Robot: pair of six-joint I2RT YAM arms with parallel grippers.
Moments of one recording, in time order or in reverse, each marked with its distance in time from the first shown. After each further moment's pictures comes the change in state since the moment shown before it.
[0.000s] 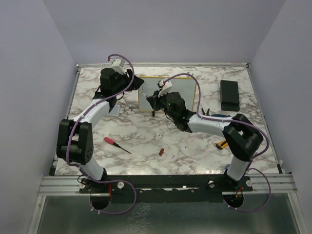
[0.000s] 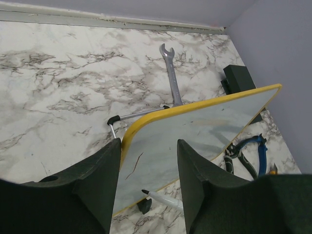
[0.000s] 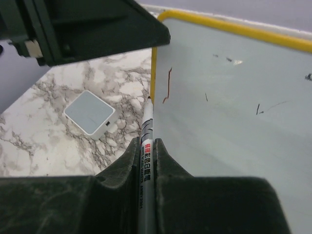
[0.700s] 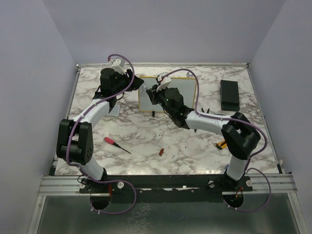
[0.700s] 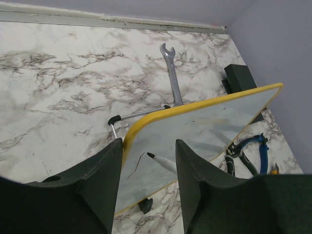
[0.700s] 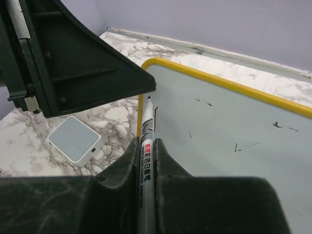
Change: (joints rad) left arm 0.000 0.000 0.000 -0.002 0.000 0.007; right arm 0.000 0.011 0.089 0.013 0.079 -0.072
